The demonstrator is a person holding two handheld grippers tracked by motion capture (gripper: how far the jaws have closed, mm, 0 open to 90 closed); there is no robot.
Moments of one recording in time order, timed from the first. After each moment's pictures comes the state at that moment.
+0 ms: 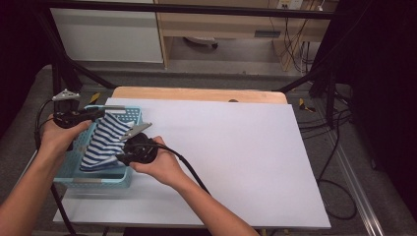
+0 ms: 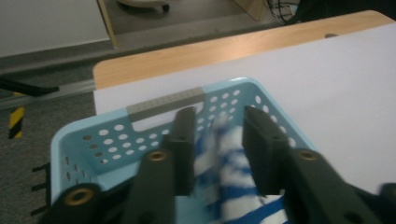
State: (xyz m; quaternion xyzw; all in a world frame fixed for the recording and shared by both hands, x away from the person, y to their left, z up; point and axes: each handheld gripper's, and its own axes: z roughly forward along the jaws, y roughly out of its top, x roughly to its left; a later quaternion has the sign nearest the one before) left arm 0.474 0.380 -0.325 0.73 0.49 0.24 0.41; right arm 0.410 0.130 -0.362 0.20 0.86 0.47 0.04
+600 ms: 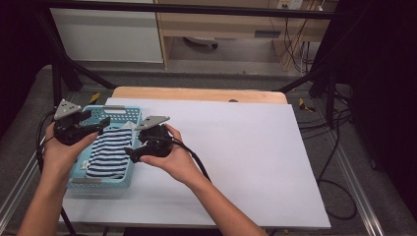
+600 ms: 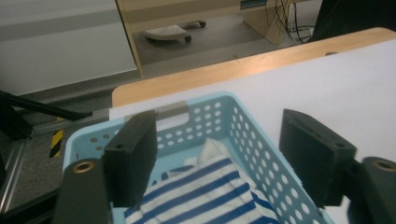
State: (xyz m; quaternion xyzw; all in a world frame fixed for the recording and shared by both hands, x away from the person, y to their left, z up) left arm 0.412 0.338 -0.314 0.71 0.47 0.32 0.41; right arm 0.413 0.091 -0.334 0.25 0.83 0.49 0.11
